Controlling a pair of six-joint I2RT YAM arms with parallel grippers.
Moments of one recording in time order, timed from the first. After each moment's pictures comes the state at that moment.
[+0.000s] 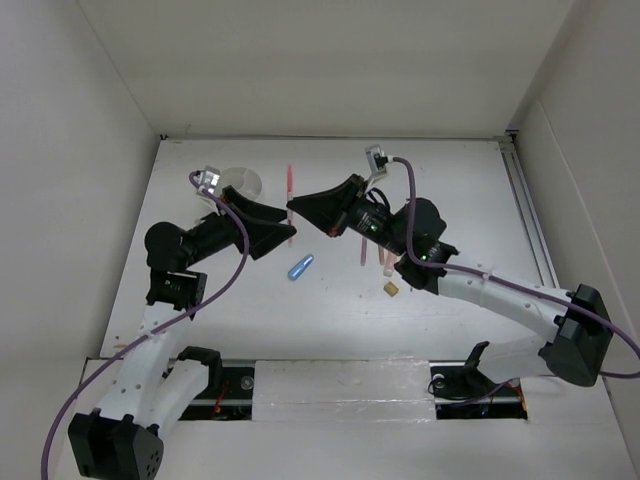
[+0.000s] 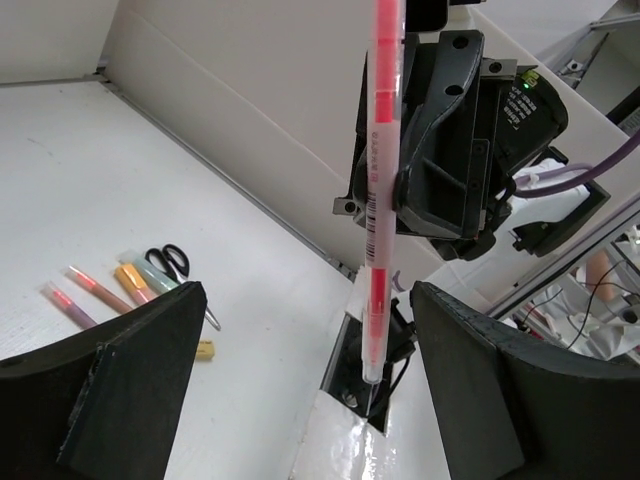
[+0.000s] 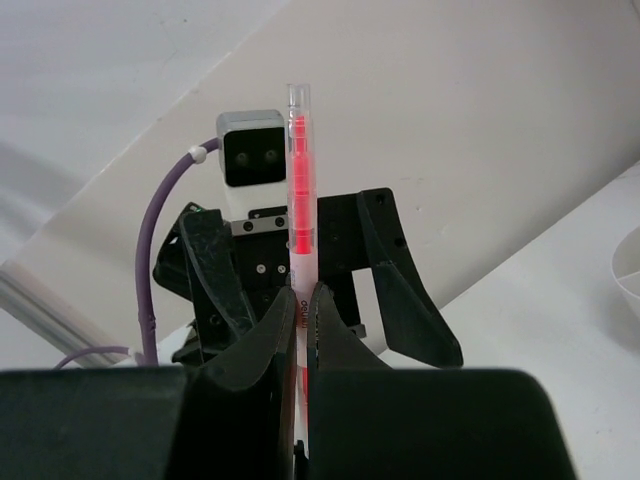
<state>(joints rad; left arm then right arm) -0.19 0.80 0.67 0.50 0.92 -0.92 0.92 1.33 1.04 0.68 -0.20 0.79</state>
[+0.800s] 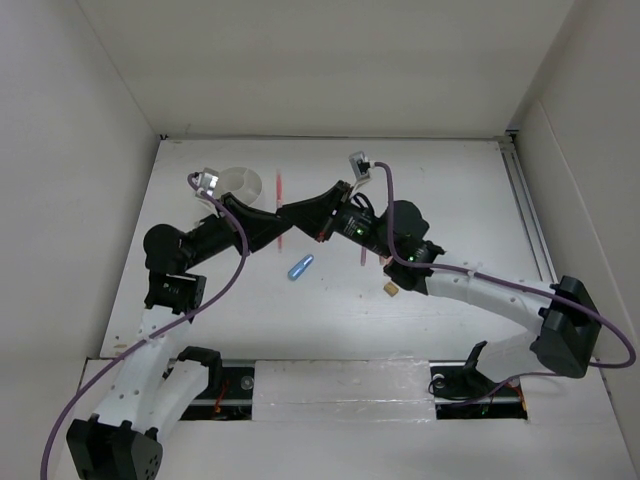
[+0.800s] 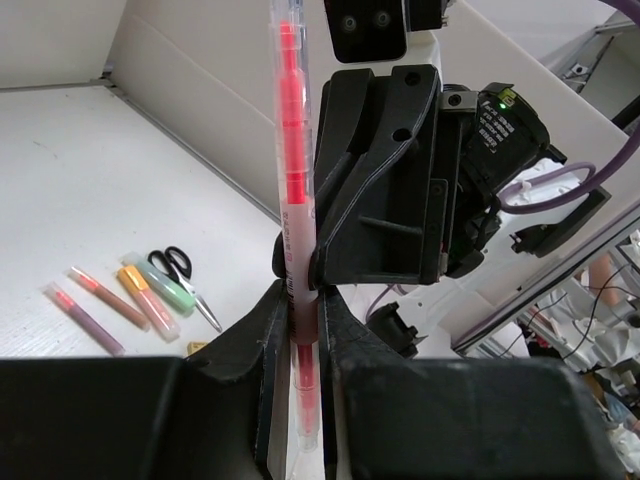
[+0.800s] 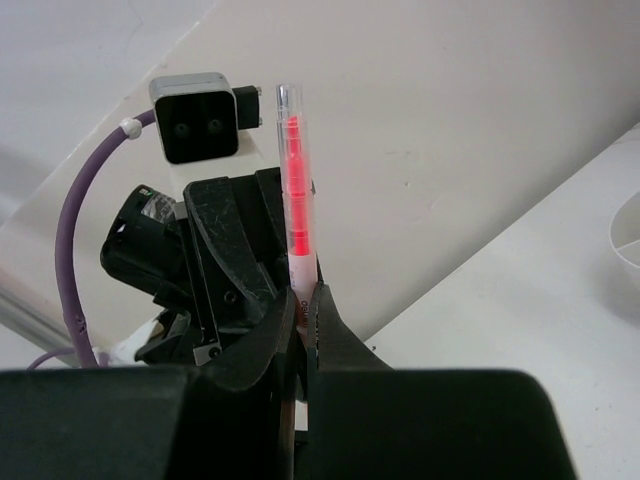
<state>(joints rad) -0.20 0.78 0.67 0.47 0.90 -0.91 0.96 1.40 1.05 0.68 -0.19 0.79</state>
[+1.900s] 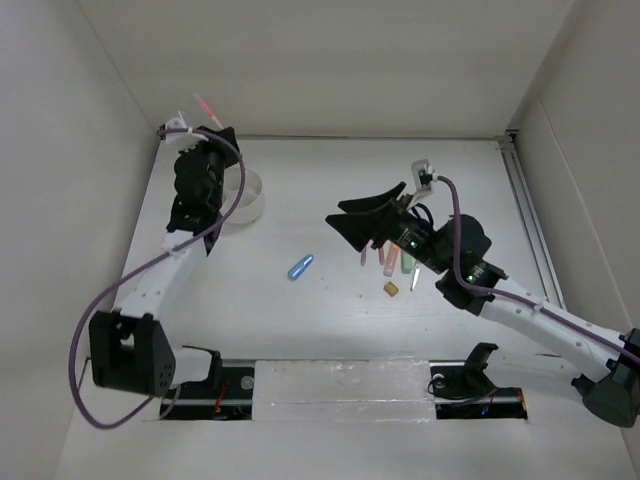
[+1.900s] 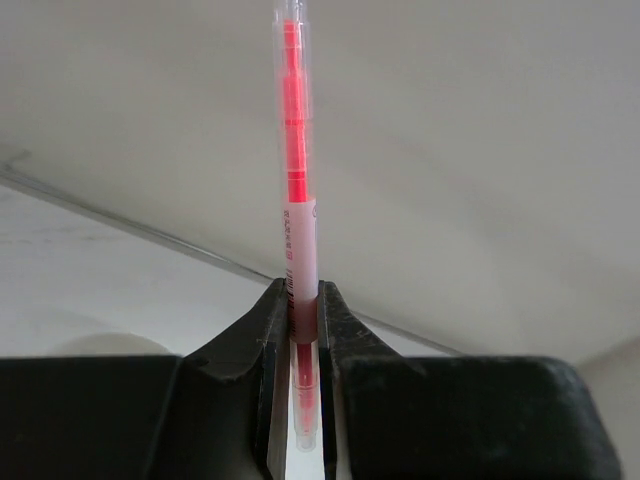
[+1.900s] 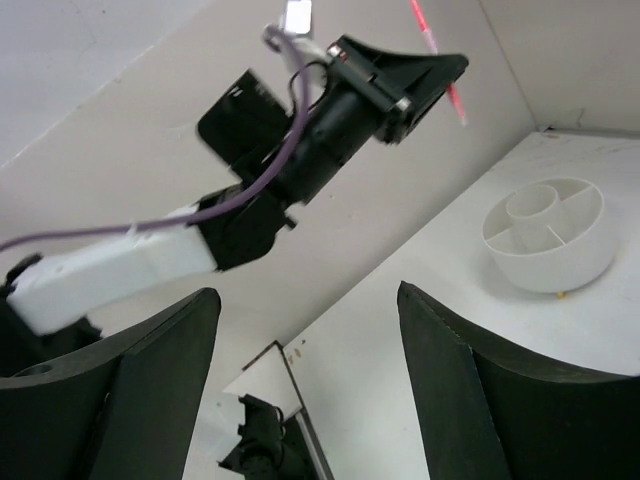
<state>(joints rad) -0.19 1.22 0.96 0.39 -0.18 -0.59 0.86 1.06 0.89 0.47 -0.13 0.66</state>
